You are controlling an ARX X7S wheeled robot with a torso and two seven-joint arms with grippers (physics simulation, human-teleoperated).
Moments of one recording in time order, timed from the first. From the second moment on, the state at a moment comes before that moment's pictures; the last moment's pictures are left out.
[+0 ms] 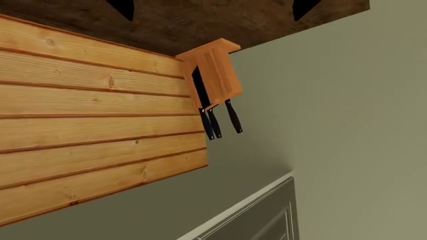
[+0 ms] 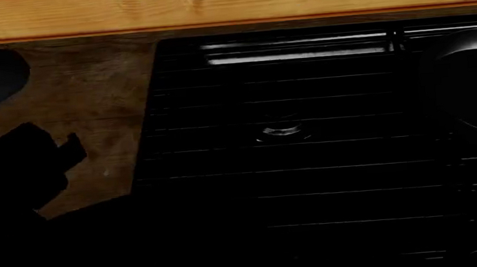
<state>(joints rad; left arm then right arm) -0.06 -0.81 -1.89 1.05 -2.21 -1.57 -1.28 1.31 0.03 -0.94 -0.22 1.50 0.76 0.79</state>
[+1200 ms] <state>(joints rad) 0.01 -0.75 -2.00 1.05 -2.14 -1.57 -1.14 1.45 0.00 -1.58 -0.22 1.66 0.28 0.77</state>
